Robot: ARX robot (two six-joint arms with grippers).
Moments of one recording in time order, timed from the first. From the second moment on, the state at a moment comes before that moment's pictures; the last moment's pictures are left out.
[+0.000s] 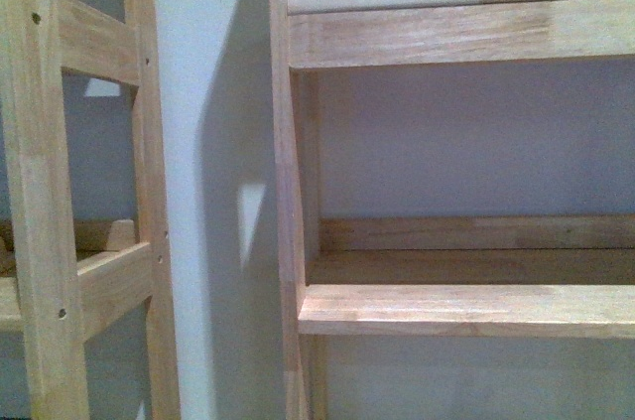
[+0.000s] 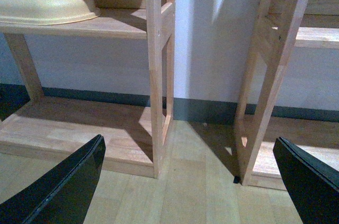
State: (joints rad) left arm 0.00 0.00 0.01 0.00 0.00 0.00; right arm 0.00 0.01 0.01 0.00 0.00 0.00
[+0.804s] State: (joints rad) left arm 0.00 0.00 0.01 0.00 0.00 0.00; right arm 0.00 0.01 0.01 0.00 0.01 0.00
